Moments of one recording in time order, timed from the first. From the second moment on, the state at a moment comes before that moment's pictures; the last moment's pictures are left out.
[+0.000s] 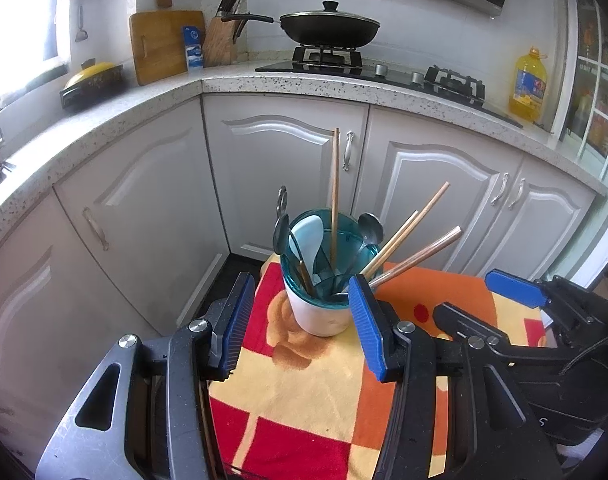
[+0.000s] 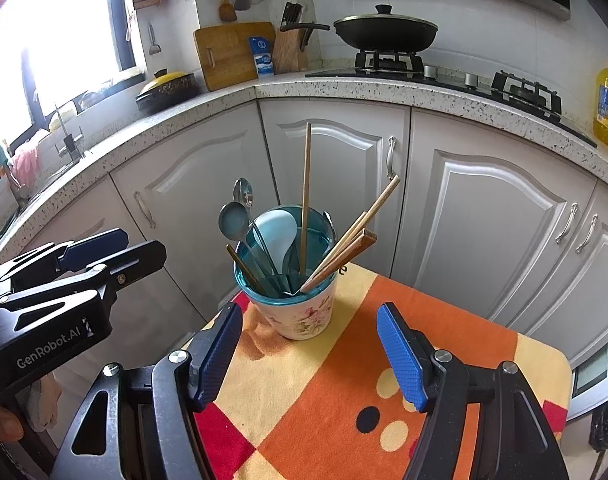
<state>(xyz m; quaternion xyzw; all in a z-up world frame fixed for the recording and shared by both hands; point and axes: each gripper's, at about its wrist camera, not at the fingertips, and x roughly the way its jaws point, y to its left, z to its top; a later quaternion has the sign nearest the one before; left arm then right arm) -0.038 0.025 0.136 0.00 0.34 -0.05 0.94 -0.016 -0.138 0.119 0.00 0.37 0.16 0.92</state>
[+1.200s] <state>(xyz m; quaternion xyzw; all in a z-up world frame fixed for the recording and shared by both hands) -0.036 0.001 0.115 0.03 0.36 -0.07 0.93 -0.013 -0.181 0.095 0.03 0.40 0.12 0.91</state>
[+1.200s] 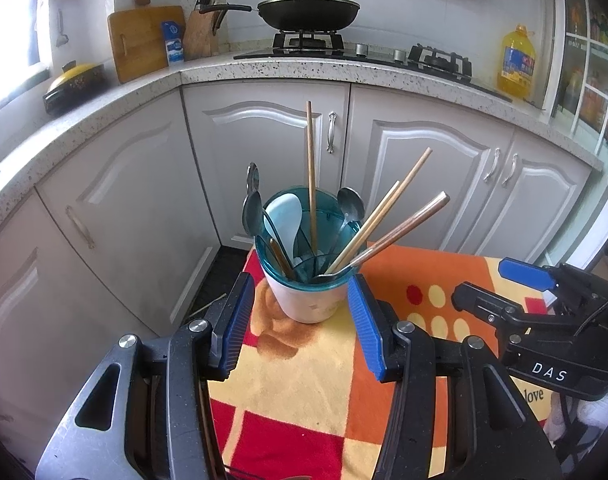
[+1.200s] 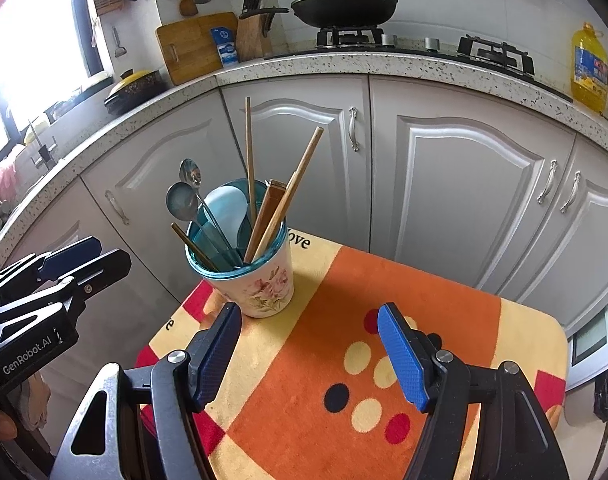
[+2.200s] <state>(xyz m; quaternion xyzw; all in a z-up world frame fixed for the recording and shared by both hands) -0.036 0.002 0.114 0.03 0.36 -0.07 0.93 -0.013 -0.165 0.098 0.01 0.40 0.13 0.91</state>
